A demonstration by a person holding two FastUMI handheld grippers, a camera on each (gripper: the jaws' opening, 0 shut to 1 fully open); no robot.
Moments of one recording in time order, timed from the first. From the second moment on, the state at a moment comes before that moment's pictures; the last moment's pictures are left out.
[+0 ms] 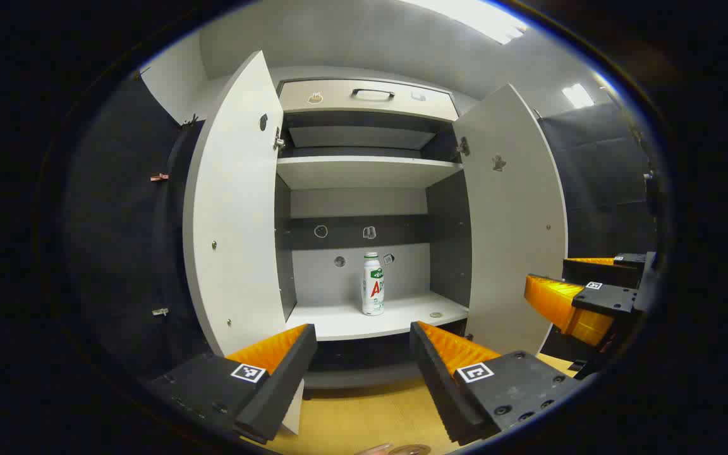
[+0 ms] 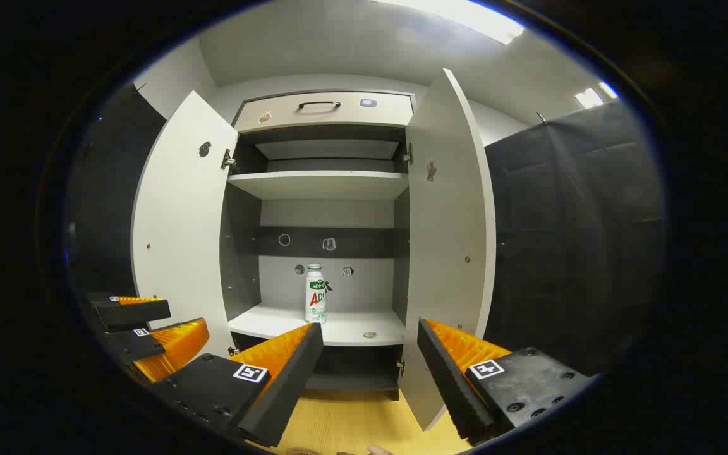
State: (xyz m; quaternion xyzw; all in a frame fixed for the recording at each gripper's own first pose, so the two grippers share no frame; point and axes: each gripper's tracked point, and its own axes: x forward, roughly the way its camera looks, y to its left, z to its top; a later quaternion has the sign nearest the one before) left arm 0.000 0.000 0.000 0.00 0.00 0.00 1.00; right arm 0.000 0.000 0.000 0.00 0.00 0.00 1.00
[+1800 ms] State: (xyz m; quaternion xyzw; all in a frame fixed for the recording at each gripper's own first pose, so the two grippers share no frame) left arm 0.037 0.000 -0.005 -0.01 -0.01 -0.02 1.00; right arm 0.025 -0.006 -0.007 -0.04 -0.01 -0.01 1.00
